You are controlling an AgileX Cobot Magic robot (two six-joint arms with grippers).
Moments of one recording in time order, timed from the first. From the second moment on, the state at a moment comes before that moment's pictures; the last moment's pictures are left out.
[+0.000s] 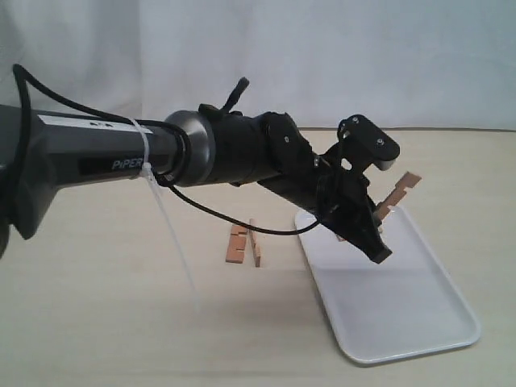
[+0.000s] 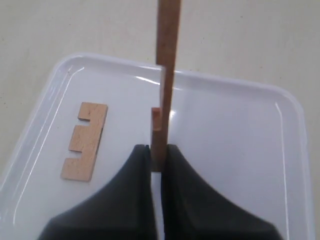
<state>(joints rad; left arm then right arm) -0.82 2.23 -1.69 -0.74 0.45 0.95 -0.02 0.00 0.00 0.12 0.34 0.01</state>
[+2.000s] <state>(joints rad) -0.80 2.21 -1.76 -0.56 0.54 0.77 -0.02 0.00 0.00 0.12 0.34 0.01</state>
